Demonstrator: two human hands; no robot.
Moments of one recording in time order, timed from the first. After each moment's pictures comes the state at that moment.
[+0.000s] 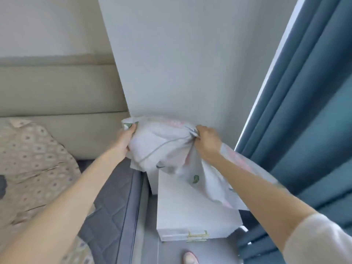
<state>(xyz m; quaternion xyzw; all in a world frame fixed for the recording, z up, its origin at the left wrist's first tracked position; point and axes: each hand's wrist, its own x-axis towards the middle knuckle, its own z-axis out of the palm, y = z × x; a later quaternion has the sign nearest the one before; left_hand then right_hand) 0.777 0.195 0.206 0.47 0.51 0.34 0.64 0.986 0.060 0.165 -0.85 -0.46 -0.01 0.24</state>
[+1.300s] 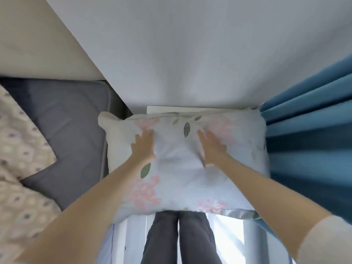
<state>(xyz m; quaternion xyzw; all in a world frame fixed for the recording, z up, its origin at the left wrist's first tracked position) 0.863 0.229 -0.170 0.78 0.48 -0.30 0.26 1.056 0.105 -0.162 -0.78 -0.45 0.38 -0.19</state>
